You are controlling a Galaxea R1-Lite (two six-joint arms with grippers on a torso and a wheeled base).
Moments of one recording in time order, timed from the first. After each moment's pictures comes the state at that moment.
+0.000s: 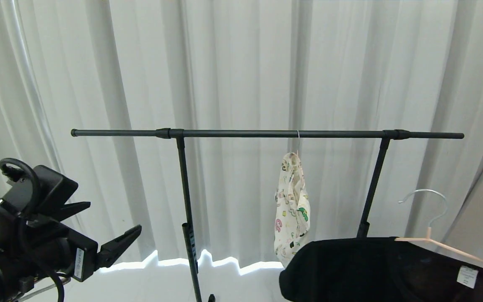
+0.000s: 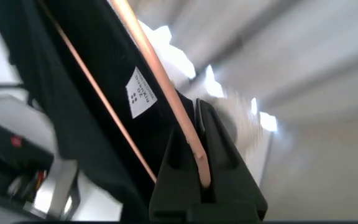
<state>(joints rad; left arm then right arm) -0.25 1.13 -0.43 -0.29 0.01 0.27 0.24 0.95 -0.51 0.27 -0.05 -0.35</state>
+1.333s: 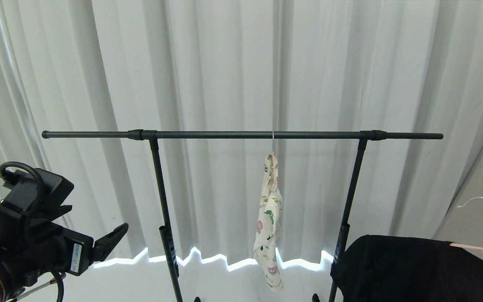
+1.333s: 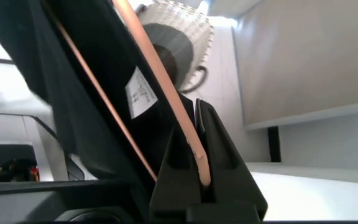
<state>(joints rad) -0.20 1.16 -0.40 -0.33 0.12 0.27 -0.11 0.80 -0.45 0.35 -0.09 -0.35</state>
